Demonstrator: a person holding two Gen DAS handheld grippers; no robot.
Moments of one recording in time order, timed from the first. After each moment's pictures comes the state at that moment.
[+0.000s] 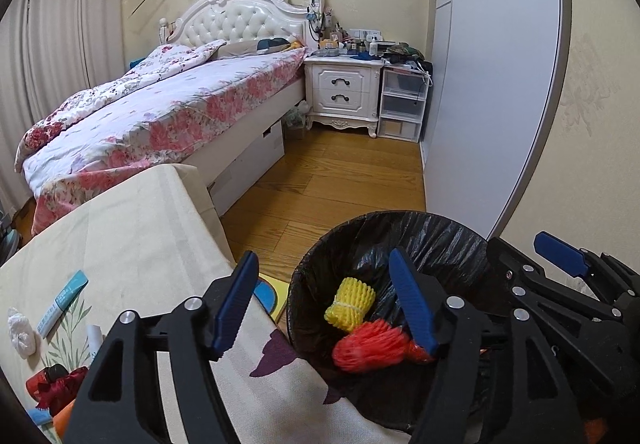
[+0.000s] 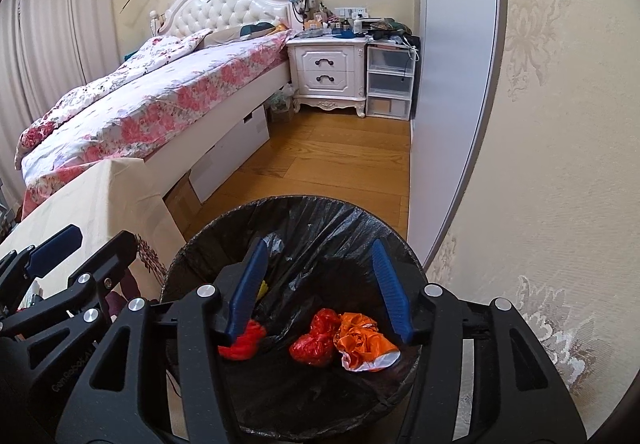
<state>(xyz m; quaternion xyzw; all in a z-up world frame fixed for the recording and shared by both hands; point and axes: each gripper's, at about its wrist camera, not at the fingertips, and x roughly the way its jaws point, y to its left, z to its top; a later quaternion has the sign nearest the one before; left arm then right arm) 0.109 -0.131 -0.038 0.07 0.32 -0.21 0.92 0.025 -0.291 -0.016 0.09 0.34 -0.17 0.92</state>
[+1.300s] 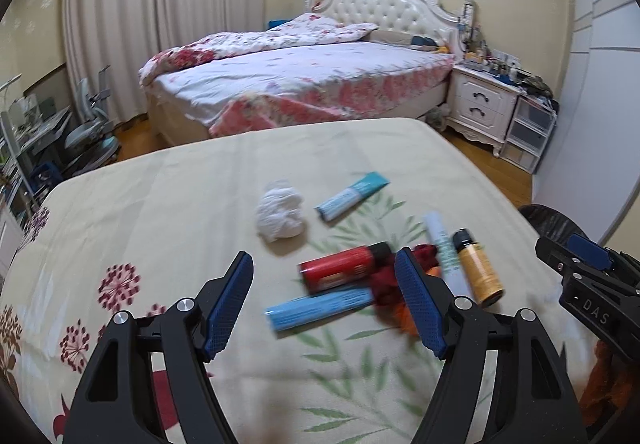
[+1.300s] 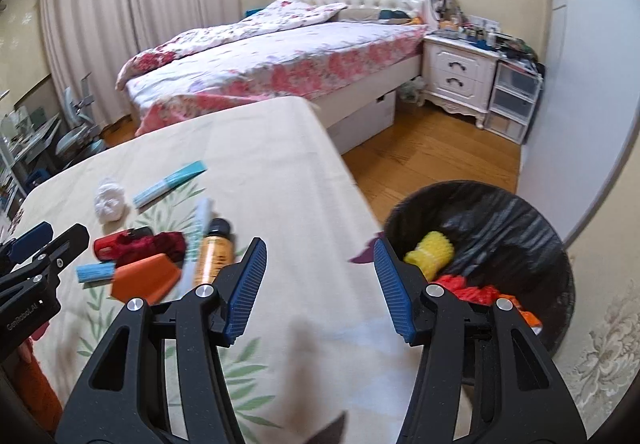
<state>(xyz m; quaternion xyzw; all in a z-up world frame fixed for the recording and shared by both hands) 0.036 0.103 -0.019 -0.01 0.35 0.02 0.94 0.021 -0.106 -0.002 0.02 0.37 0.05 0.93</state>
